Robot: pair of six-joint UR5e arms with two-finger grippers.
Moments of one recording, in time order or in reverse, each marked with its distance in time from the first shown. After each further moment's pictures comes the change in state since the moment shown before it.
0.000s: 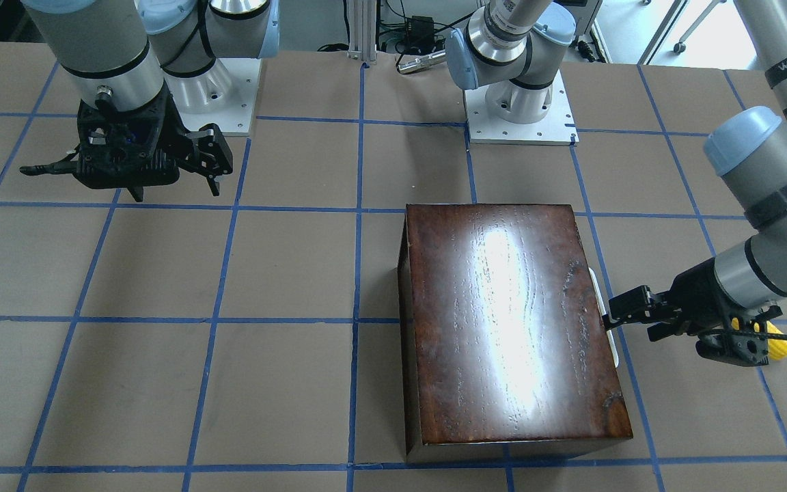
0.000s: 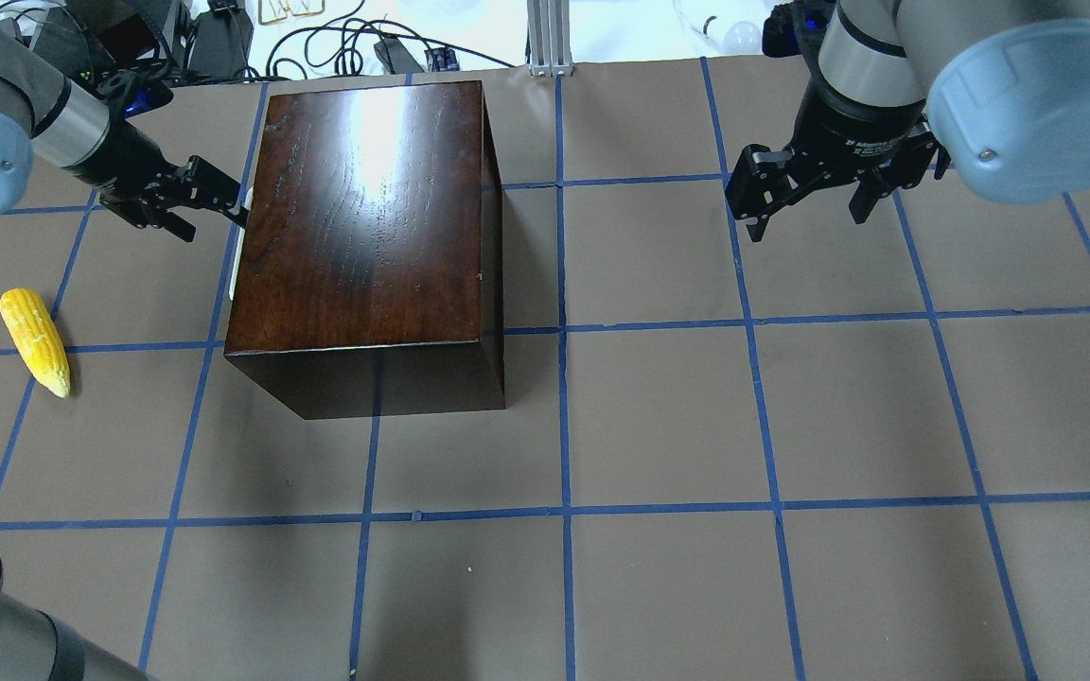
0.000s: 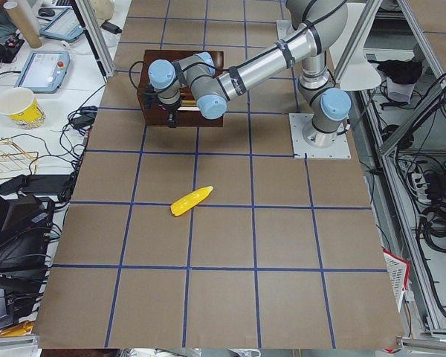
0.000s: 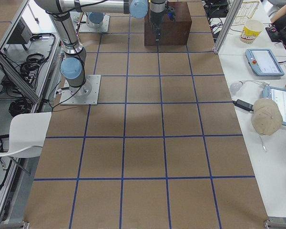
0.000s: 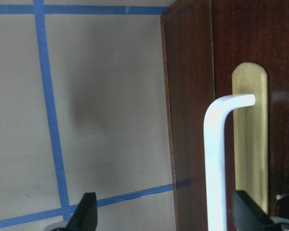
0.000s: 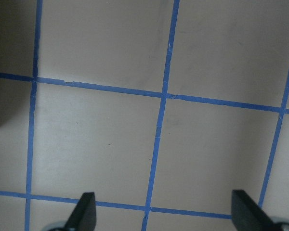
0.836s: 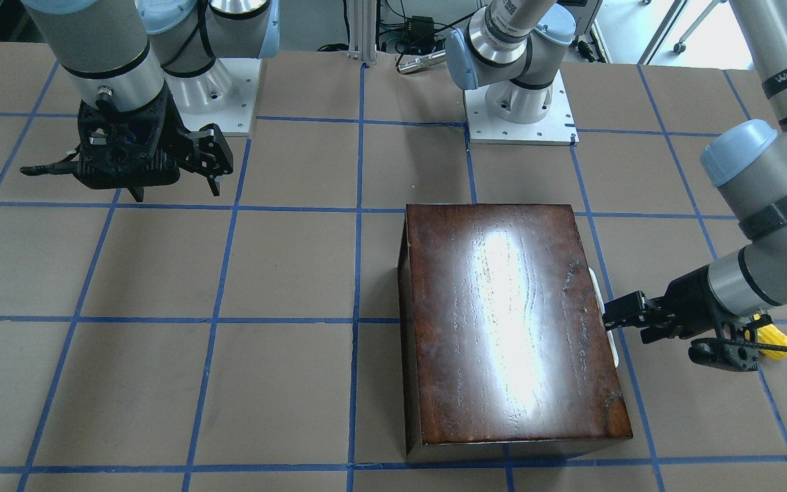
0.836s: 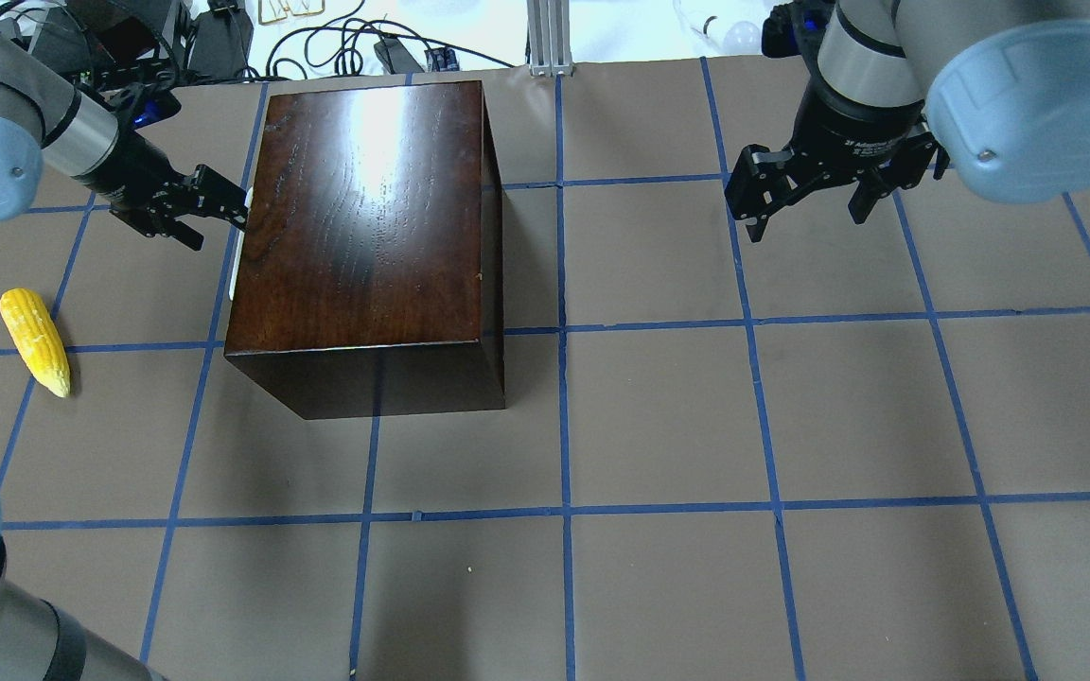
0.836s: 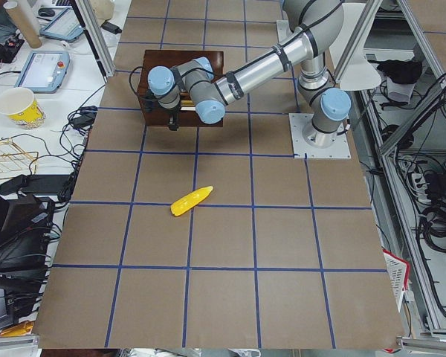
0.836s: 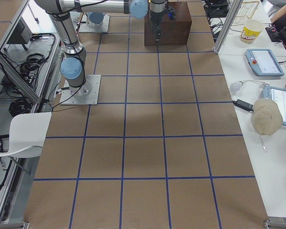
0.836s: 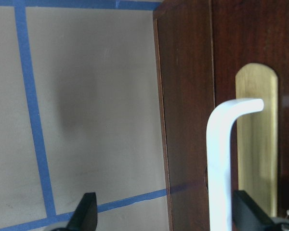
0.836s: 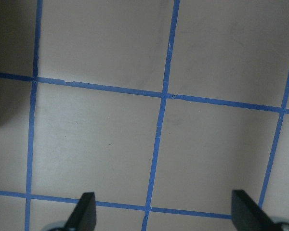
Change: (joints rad) left arm 0.004 -0.025 -0.006 0.000 -0.003 0.004; right arm 0.000 0.000 0.000 0.000 0.000 0.000
